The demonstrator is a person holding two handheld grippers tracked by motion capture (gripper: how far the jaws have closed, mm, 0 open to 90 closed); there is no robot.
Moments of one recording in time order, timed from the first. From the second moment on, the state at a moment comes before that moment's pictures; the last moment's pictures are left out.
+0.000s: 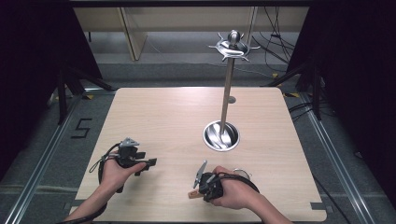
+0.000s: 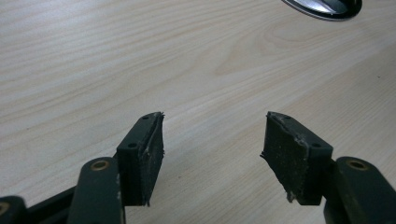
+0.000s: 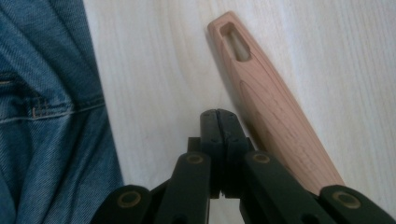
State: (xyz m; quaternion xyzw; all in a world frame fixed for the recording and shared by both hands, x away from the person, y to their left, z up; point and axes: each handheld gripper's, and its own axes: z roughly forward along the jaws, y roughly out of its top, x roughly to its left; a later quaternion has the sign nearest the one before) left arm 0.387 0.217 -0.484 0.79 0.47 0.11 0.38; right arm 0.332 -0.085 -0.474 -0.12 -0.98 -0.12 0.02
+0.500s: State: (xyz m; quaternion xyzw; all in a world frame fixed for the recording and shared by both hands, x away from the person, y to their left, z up) left arm 0.388 0.219 -0.484 0.79 0.47 0.10 0.38; right arm 0.359 -0.070 -0.480 -0.18 -0.97 -0.14 0.00
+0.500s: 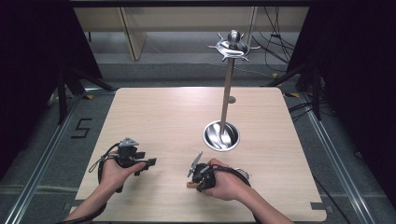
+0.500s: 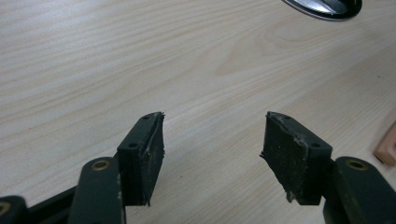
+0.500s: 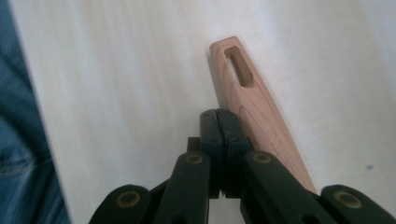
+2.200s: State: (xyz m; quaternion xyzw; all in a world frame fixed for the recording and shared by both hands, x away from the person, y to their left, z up) left arm 0.382 0.227 -0.490 0.79 0.47 0.09 0.37; right arm 0.392 -0.136 -0.450 -0.25 -0.96 -0.13 -0.04
